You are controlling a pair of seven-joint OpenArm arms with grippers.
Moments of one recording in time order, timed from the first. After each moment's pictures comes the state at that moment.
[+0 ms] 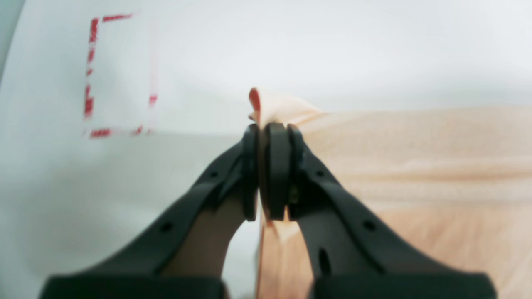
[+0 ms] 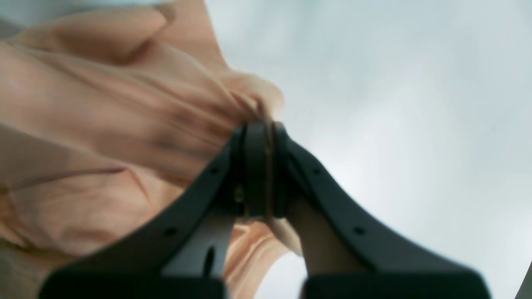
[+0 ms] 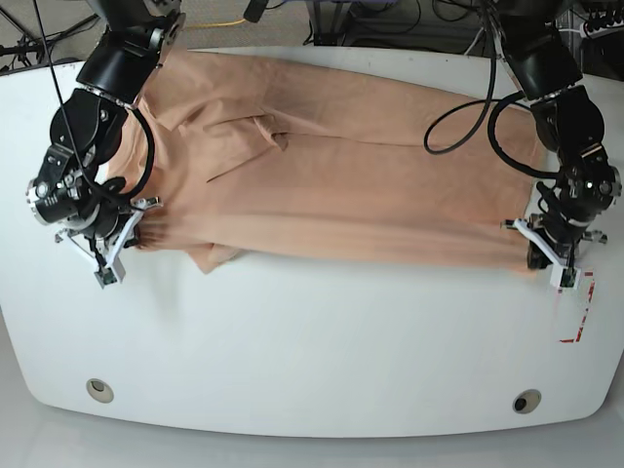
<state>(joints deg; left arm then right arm) -8.8 -13.7 -26.5 89.2 -7.3 -32.5 46.1 11.2 12.3 26.1 97.6 17.6 40.9 -78.0</state>
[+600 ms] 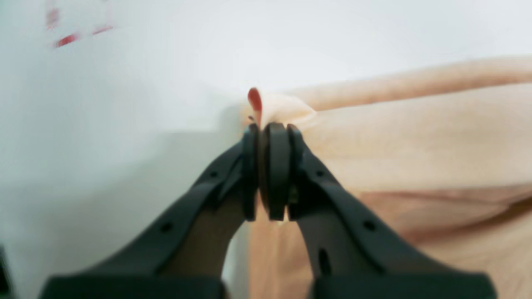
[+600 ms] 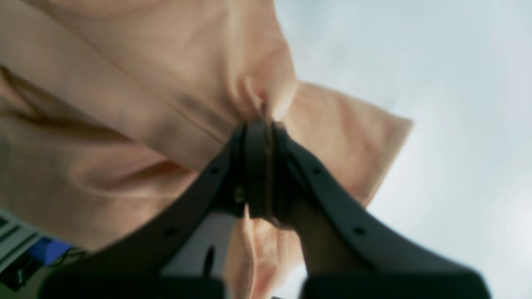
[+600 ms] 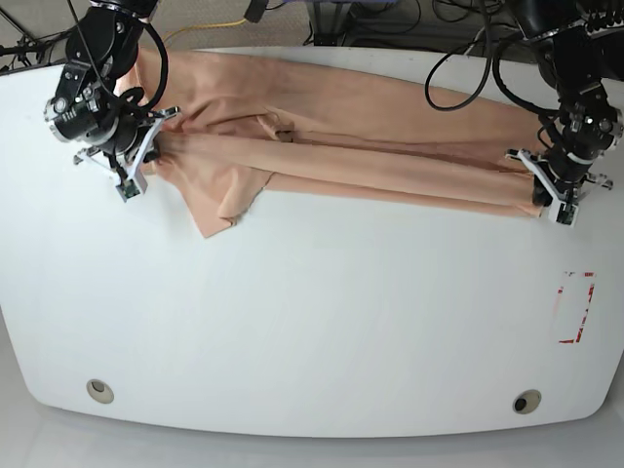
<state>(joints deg) 7.0 -13.8 -30.7 99.8 -6.5 -38.7 46.2 -10.6 10.4 26.5 111.4 23.5 41.0 -79.2</state>
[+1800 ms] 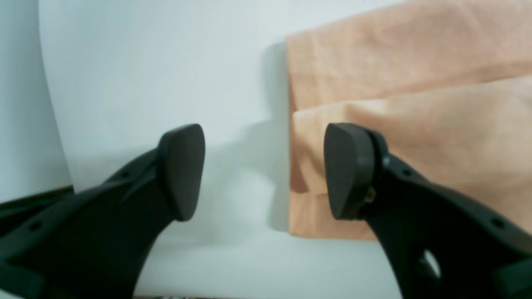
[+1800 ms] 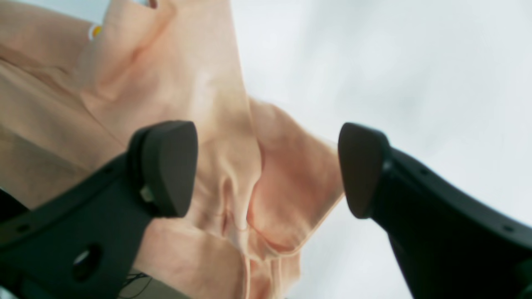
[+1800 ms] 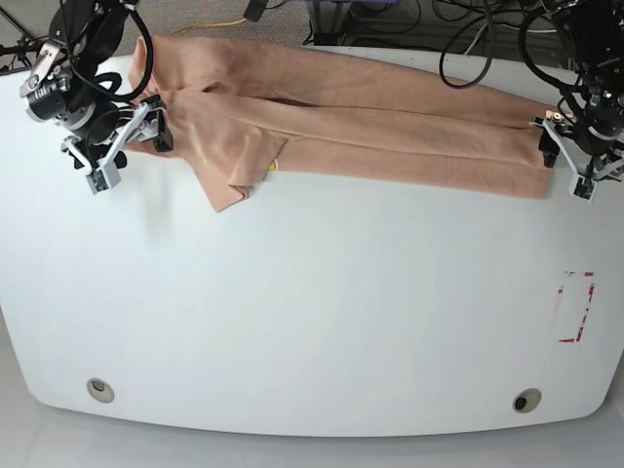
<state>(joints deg) 15.4 -19.2 -33.6 106.5 -7.4 -38.8 52.2 -13.8 11.1 35.8 112.9 39.8 41.0 -79.2</state>
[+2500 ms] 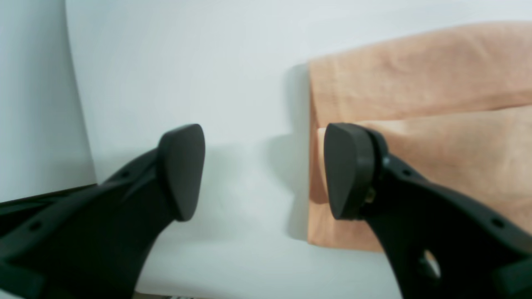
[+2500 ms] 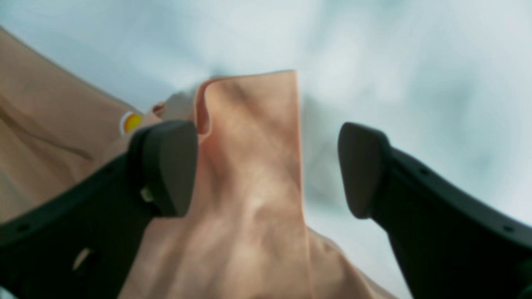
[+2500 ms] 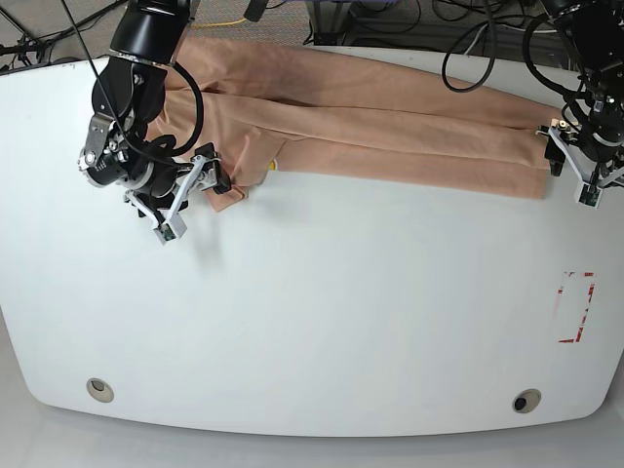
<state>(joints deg) 13.8 -19.5 -33.5 106.7 -6.4 -38.5 52.3 1.8 6.4 20.6 92.5 25.6 40.9 -72.0</state>
